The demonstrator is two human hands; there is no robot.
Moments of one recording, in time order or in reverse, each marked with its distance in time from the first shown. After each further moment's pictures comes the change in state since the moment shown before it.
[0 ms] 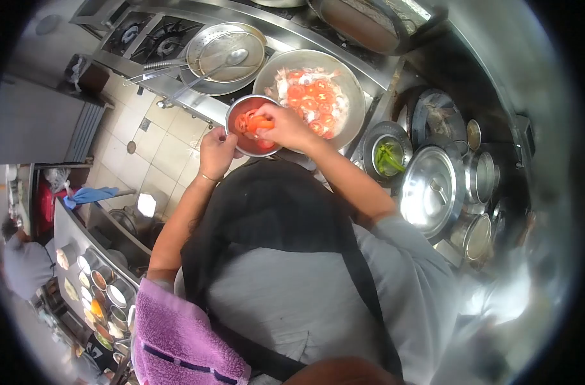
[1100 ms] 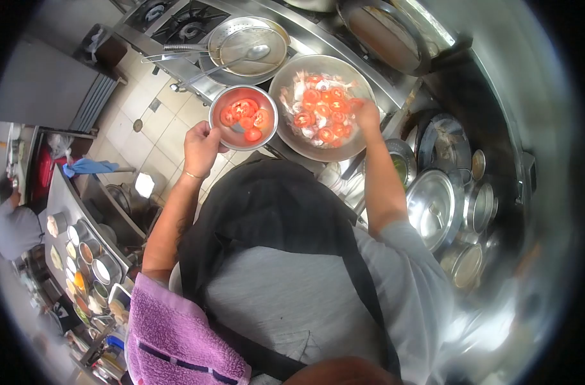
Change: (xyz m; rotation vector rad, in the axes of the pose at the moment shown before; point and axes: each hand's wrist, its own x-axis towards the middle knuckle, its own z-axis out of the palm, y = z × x) left_hand -0.021 0.015 -0.036 -0.103 0.200 0.013; right_hand -0.027 0.243 -0.106 -0.264 0.353 0.623
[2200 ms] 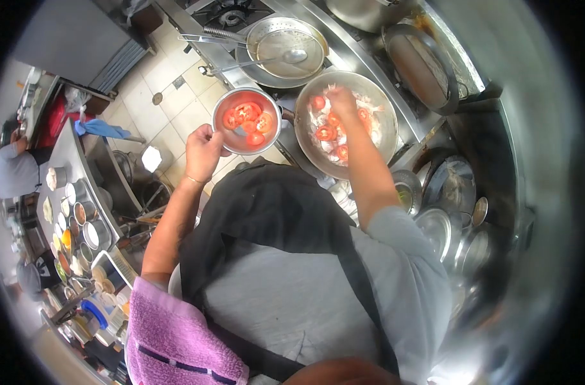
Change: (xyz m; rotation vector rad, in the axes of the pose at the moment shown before) left_hand -0.029 -0.001 -0.034 -0.005 0.208 -0.028; right_hand 0.051 -0.150 0.102 -0.139 -0.104 -0.348
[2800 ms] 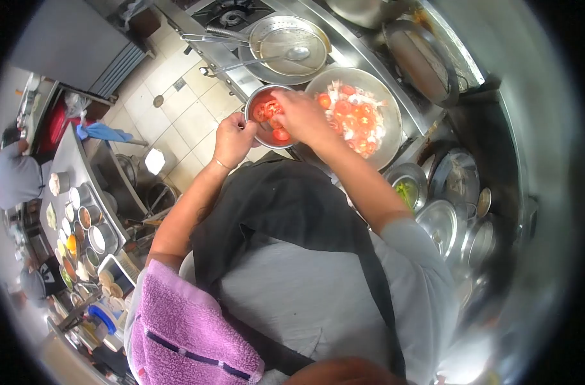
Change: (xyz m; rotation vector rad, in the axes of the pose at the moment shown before) left_hand 0.014 0.004 0.035 0.081 -0.162 0.011; right_hand -0.135 -0.191 -0.061 0.134 0.017 -0.690
